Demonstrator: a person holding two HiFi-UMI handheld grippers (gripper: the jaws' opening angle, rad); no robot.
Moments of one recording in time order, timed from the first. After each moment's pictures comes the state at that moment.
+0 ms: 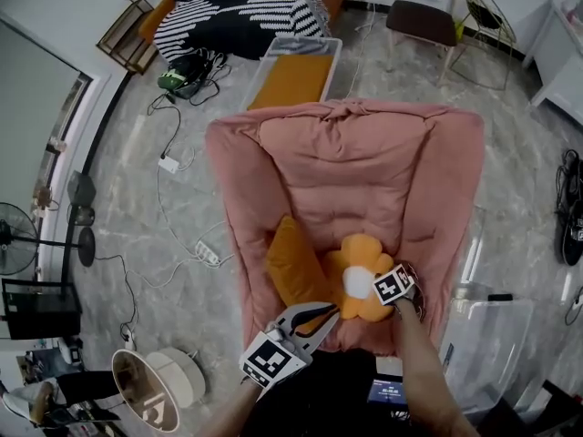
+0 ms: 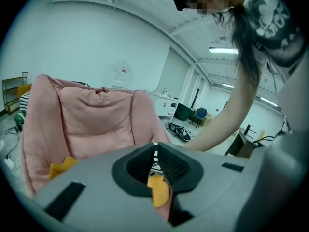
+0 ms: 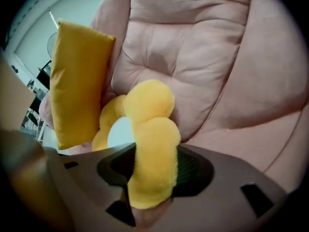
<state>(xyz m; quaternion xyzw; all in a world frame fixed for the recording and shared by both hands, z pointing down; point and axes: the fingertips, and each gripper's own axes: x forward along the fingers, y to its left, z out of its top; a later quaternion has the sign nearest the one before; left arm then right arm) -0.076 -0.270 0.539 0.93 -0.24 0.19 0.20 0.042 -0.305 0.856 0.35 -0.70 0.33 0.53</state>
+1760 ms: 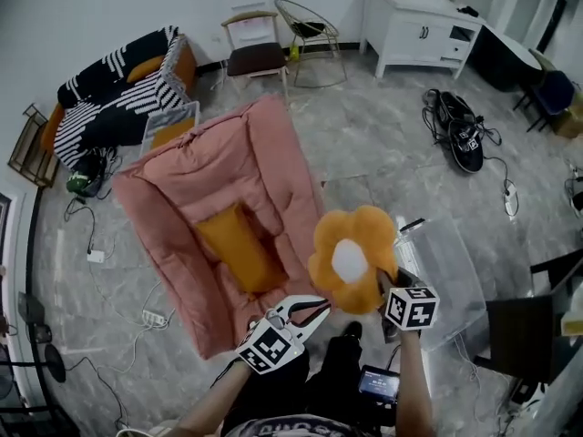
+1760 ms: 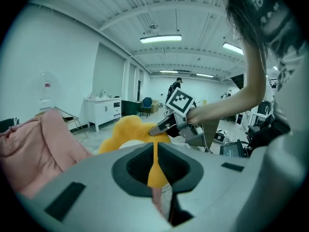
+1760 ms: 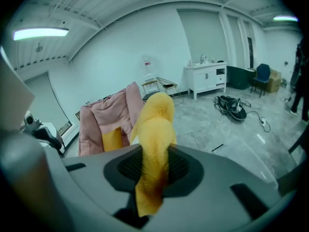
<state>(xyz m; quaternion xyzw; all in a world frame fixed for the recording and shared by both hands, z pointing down) 0.058 -0.044 0.475 0.98 0.08 0.21 0.02 0.219 -0.039 0.548 0.73 -0.56 0.38 0.12</state>
